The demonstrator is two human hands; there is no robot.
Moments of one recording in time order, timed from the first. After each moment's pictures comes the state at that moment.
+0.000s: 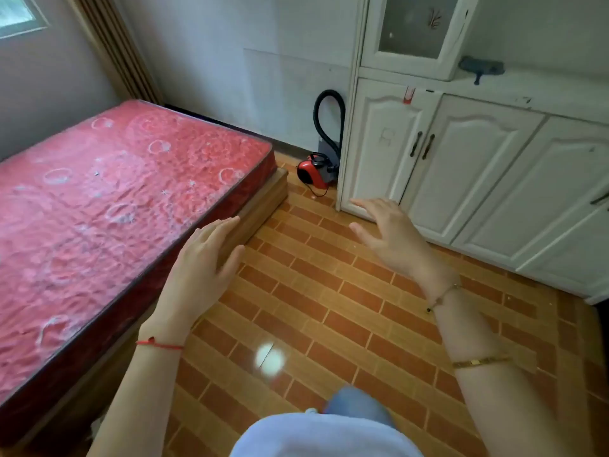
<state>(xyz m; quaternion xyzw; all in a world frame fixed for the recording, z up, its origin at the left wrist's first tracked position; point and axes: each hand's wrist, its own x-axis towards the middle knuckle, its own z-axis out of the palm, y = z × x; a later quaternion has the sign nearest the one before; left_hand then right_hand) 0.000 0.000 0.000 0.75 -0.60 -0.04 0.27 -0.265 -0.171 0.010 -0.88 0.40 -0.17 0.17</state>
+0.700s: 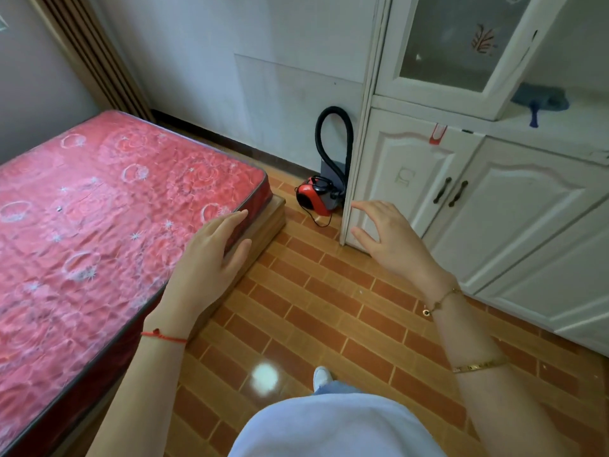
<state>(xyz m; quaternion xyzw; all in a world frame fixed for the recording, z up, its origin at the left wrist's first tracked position) 0.114 -0.359 -0.002 0.76 -0.60 -0.07 0.24 -0.143 -0.523 -0.010 -0.88 0.40 -0.17 0.21</state>
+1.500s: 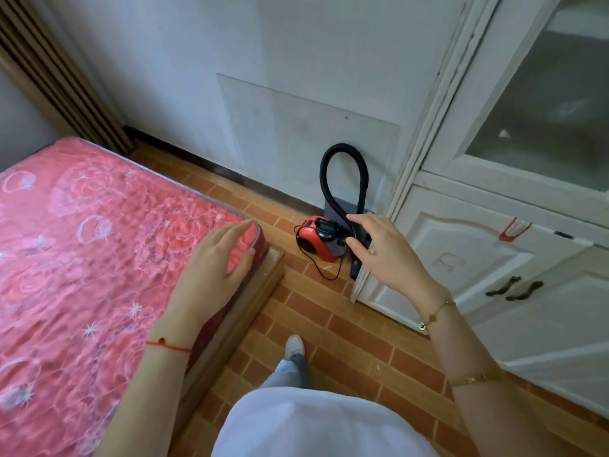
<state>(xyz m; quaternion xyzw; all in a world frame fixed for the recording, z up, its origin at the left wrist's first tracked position) 0.321 -0.732 -0.041 0.75 -0.62 -0.09 0.23 0.067 -0.883 -0.052 -0.86 0.43 -0.16 0.22</state>
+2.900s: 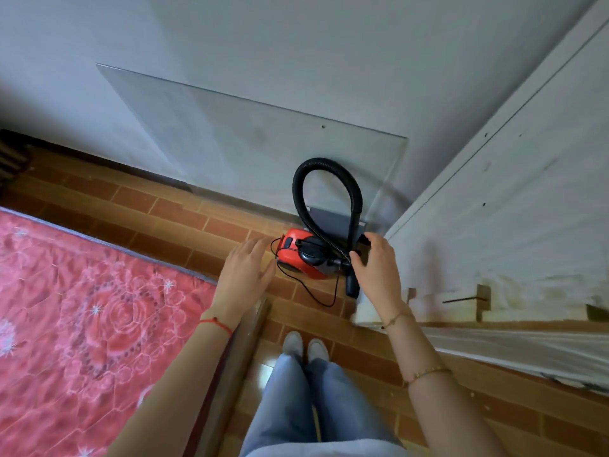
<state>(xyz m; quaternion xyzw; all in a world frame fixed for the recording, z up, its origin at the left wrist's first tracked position) 0.435 -1.179 -0.198 0.69 -0.68 -0.17 0.16 0.193 -1.235 -0.218 -0.66 0.68 -0.16 0.27</state>
